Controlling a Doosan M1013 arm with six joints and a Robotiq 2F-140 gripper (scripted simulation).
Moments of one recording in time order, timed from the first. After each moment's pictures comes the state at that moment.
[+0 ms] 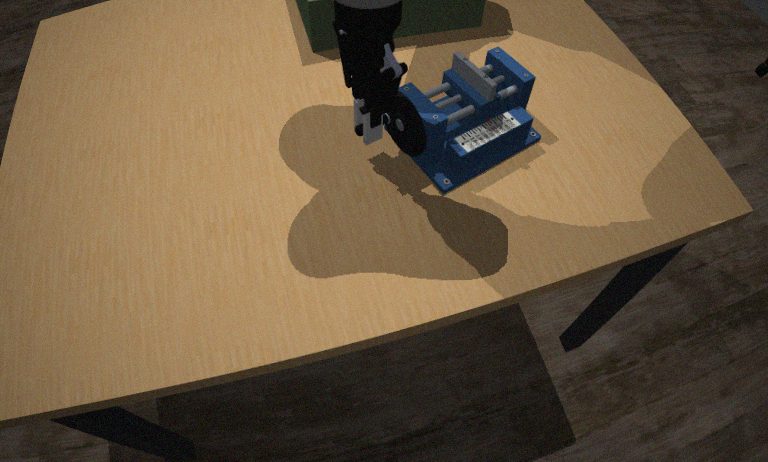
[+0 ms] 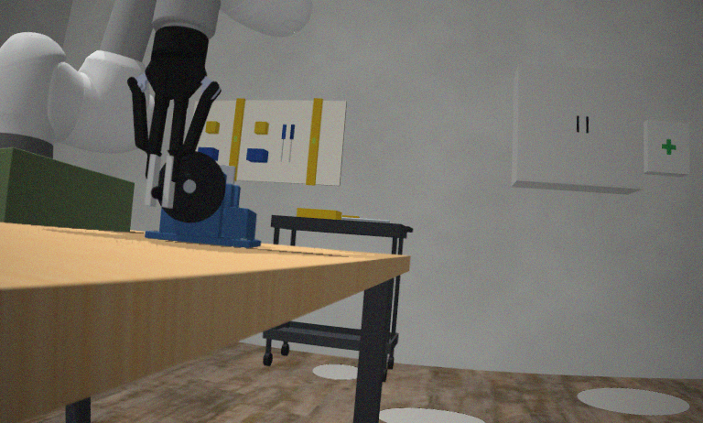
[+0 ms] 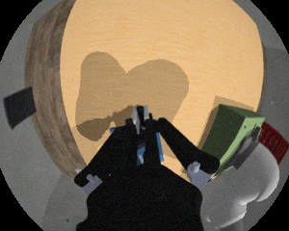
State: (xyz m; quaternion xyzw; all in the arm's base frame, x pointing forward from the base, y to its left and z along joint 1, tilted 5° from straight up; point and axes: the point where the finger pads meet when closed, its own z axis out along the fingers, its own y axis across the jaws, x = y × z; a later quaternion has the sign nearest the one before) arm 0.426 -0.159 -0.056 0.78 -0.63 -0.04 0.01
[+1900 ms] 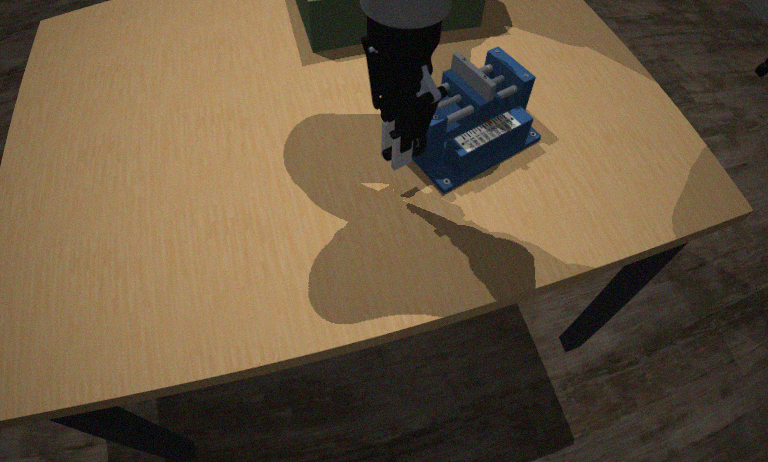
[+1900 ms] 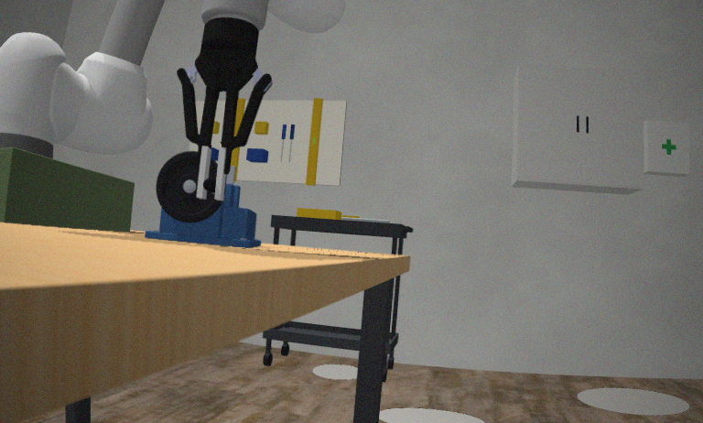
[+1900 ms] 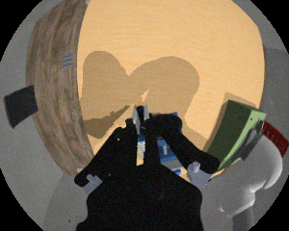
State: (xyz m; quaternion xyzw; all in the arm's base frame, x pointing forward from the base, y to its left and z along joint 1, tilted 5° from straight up) arm 0.493 -0.145 -0.045 0.78 -0.63 -0.04 0.01
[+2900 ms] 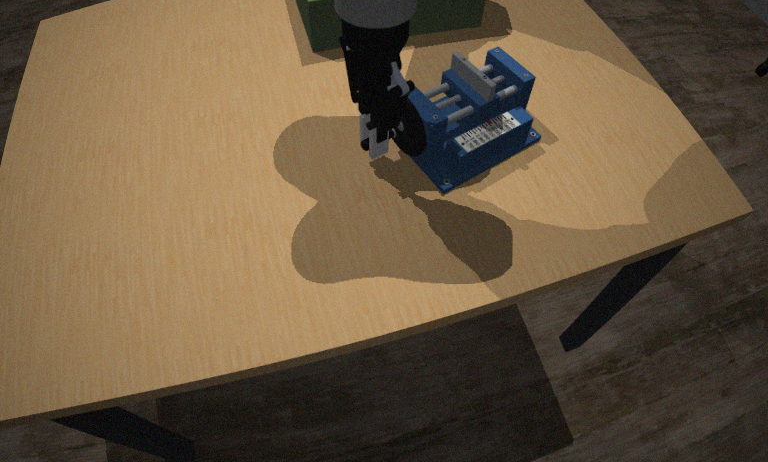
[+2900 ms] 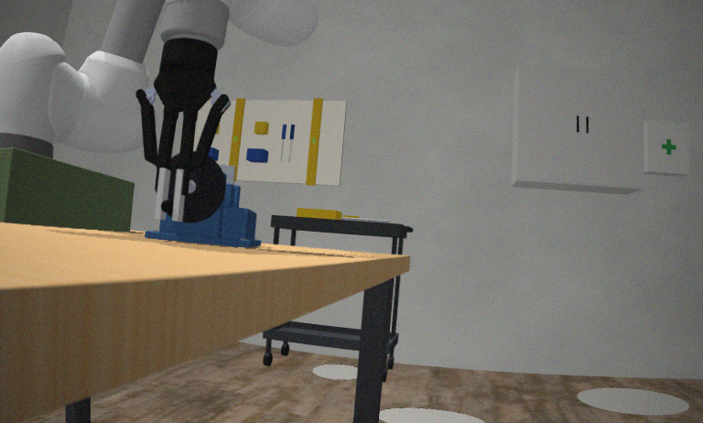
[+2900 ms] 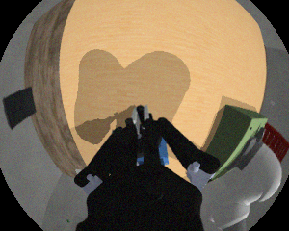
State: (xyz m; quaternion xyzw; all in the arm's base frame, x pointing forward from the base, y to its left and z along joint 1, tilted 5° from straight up) arm 0.439 -0.155 -0.074 0.78 -0.63 -0.04 0.01
